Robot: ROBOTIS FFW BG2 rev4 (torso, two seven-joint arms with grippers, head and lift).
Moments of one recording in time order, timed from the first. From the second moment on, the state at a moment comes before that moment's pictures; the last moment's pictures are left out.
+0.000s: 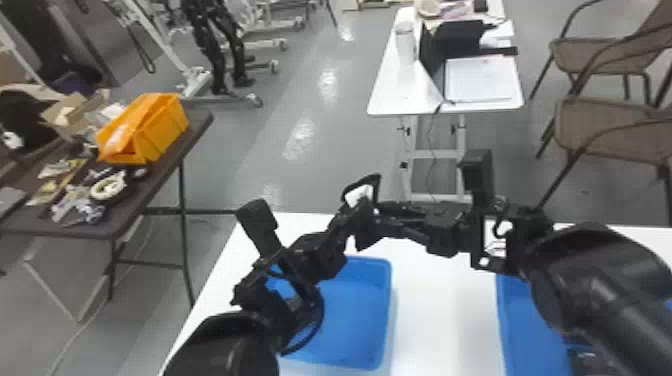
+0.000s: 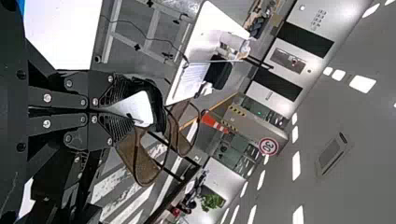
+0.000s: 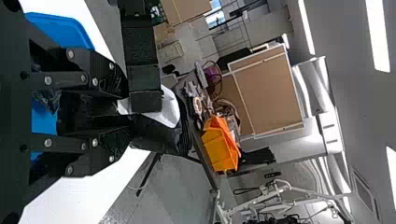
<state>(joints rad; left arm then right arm) 0.20 0.00 0.13 -1.91 0.46 0.48 -0.33 -0.52 -0.06 0.63 -1.01 -0.46 0.15 0.74</state>
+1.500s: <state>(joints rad) 0.38 0.00 0.28 -1.87 -0.14 0.14 -0.31 0.15 -0.09 -0.02 -1.67 -0.11 0.41 0.58</state>
